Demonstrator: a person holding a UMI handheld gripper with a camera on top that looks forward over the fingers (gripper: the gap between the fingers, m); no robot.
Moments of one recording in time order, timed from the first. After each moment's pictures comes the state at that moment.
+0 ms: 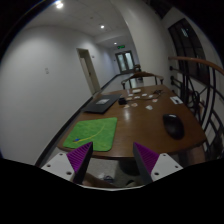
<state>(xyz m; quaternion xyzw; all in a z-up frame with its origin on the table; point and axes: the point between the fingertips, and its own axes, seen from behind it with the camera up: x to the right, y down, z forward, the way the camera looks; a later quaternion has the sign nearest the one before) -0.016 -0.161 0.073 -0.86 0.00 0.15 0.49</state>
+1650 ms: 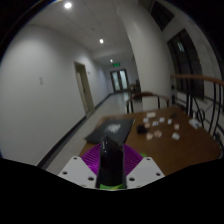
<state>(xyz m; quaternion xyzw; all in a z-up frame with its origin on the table) -0.150 0.022 0.119 -0.81 0.03 0.09 0.58</state>
